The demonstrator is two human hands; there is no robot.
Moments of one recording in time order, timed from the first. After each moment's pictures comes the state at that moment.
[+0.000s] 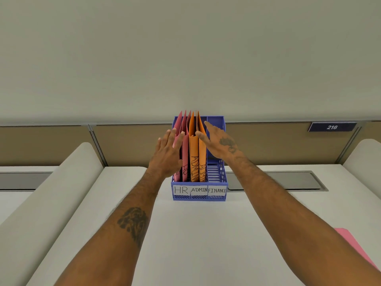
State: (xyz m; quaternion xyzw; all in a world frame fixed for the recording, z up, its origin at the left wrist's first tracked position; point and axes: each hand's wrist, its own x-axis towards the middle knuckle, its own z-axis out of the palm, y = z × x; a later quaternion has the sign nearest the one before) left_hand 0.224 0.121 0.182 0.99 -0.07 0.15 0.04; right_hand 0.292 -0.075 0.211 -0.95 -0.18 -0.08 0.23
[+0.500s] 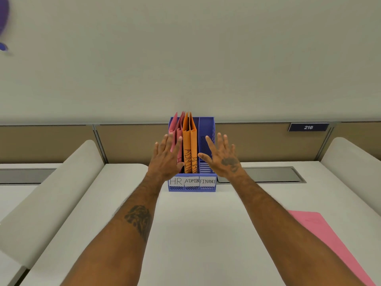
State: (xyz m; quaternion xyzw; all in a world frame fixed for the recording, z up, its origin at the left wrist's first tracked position) left_hand 0.151 0.096 0.179 0.99 -0.06 0.16 0.00; right_hand 0.188 -0.129 0.180 -0.97 -0.17 -0.14 0.08
